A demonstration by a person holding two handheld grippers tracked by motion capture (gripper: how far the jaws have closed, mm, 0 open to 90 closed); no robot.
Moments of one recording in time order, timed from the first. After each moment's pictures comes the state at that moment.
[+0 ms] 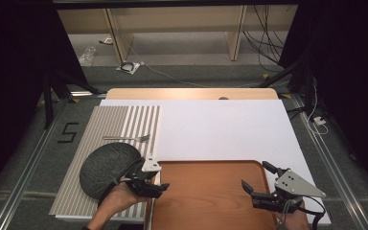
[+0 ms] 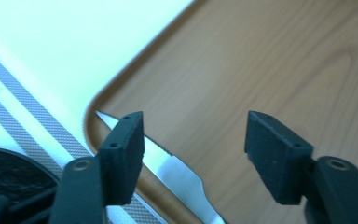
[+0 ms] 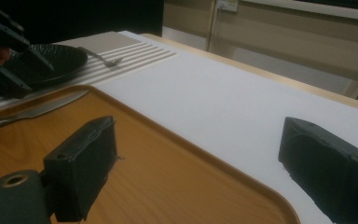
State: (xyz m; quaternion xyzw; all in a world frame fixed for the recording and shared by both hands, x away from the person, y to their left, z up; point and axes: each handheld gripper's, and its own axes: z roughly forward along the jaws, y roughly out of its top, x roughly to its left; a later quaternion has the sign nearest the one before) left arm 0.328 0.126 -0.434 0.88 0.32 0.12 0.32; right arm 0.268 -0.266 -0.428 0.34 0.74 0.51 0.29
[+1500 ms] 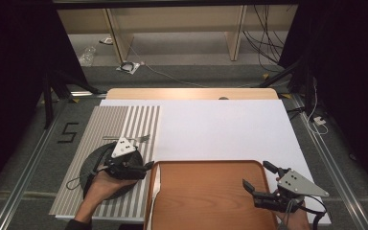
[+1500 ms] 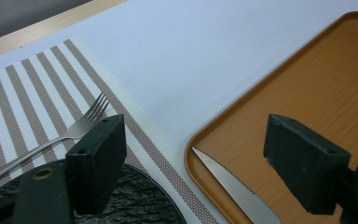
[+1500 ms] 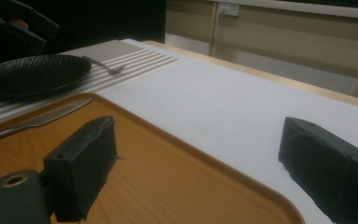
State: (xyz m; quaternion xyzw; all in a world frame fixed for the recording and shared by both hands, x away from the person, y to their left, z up) left arm 0.348 0.177 -0.410 0.81 0.37 0.20 0.40; right arm 0.270 -0.270 -0.429 0.34 0.73 0.53 0.28
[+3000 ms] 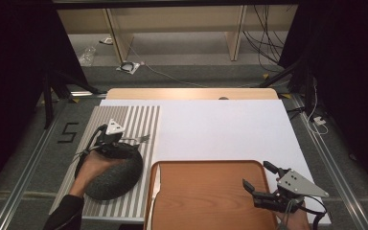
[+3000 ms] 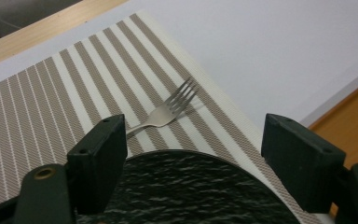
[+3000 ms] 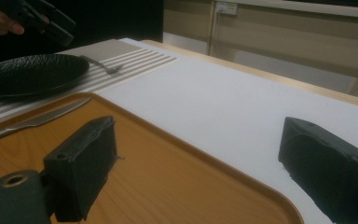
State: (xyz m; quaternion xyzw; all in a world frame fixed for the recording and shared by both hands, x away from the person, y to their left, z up) left arm 0.415 0.216 -0.414 0.82 0.42 0.22 0.32; right arm 0.269 -0.270 -0.429 0.35 0.73 0.52 0.28
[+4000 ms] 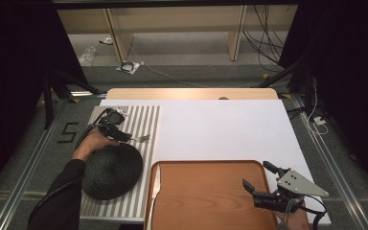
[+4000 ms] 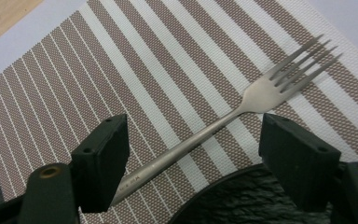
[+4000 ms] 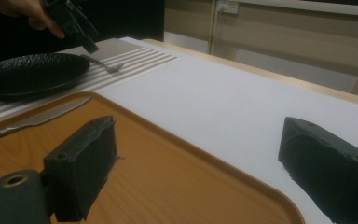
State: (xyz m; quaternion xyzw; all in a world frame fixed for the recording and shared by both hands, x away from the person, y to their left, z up) left arm 0.504 0.233 -0.435 0.87 0.42 0.20 0.18; right arm 0.269 -0.271 -0.429 0.35 0.73 0.52 0.27
